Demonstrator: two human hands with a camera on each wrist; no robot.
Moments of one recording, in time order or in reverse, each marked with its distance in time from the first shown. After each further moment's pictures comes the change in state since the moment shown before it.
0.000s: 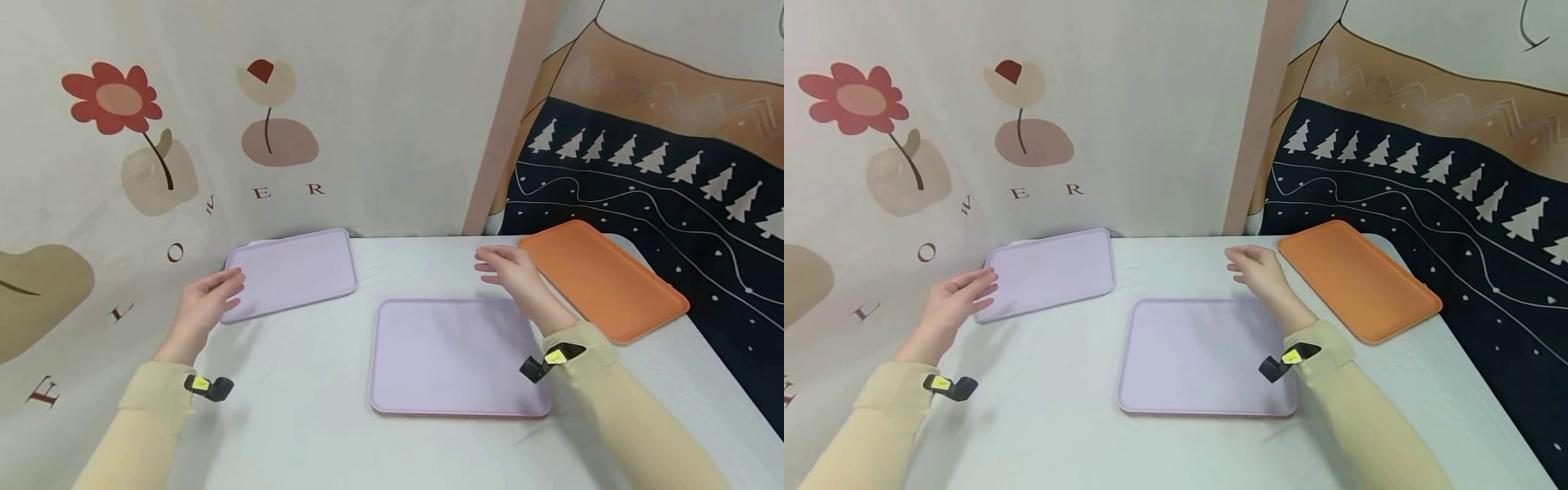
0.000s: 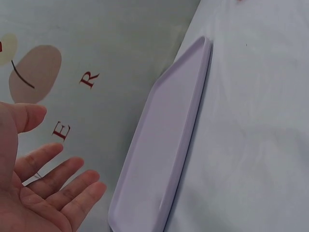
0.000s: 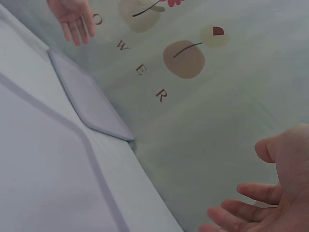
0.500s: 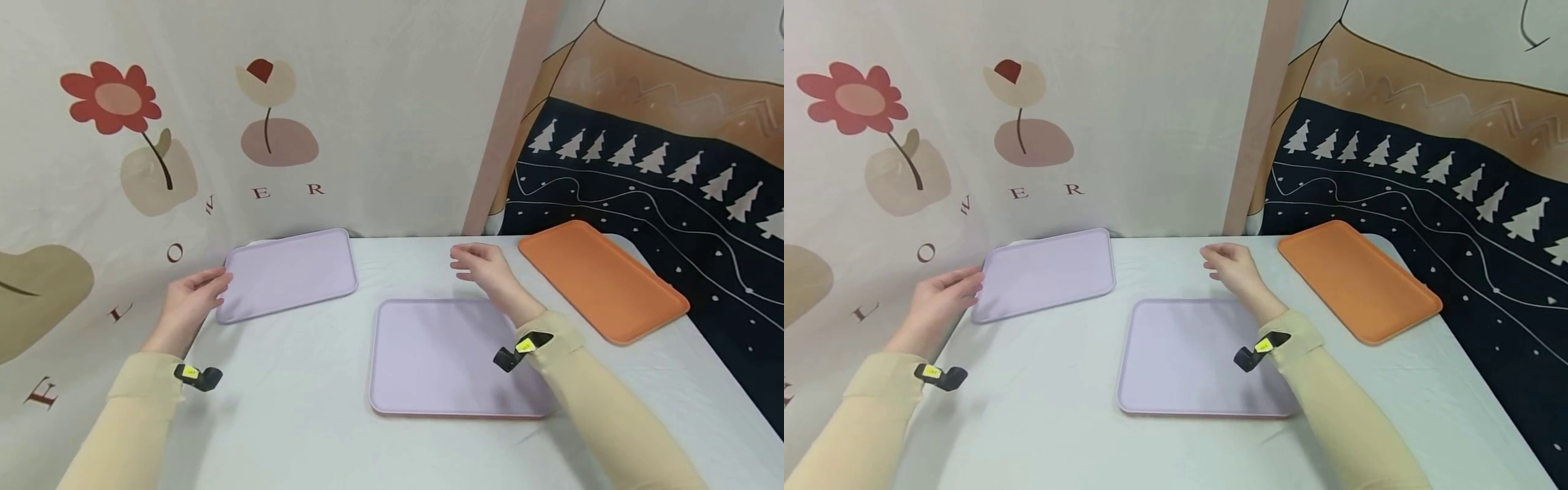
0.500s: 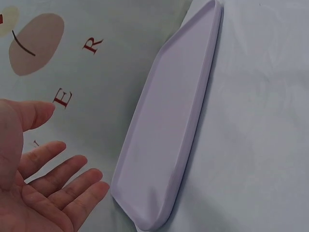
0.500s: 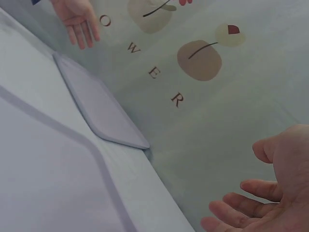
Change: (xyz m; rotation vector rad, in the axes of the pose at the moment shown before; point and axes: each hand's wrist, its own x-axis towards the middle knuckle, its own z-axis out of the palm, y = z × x) left_hand 0.016 -0.017 -0.022 0.026 0.059 -0.024; right_hand 0.026 0.003 0.036 0.057 -0.038 -0.037
